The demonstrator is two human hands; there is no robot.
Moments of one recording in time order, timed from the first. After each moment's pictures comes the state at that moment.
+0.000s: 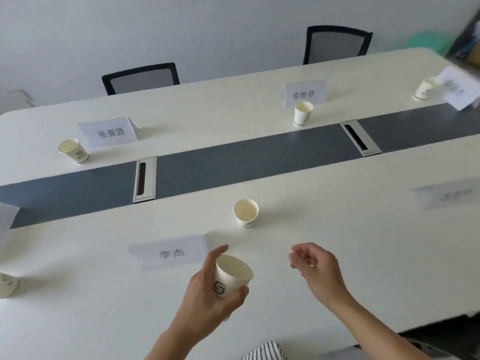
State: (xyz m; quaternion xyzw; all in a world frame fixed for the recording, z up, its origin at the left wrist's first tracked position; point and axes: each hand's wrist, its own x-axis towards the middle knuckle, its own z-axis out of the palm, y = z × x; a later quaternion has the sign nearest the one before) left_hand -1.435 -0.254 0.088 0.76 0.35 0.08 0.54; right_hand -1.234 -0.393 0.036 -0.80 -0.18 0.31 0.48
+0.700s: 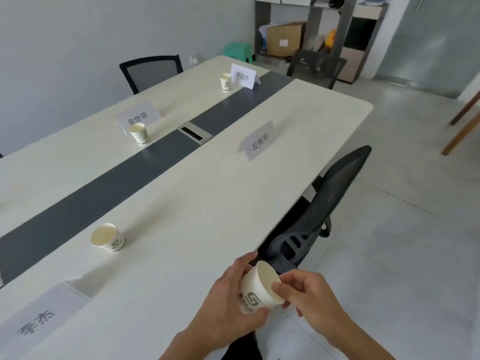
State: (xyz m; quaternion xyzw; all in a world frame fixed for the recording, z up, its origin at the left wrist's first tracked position) left_hand -1.359 -0.524 0.109 0.87 -0.03 -0.09 0.49; right_hand -1.319 -0.710 0.107 -0.74 0.04 0.29 0.61
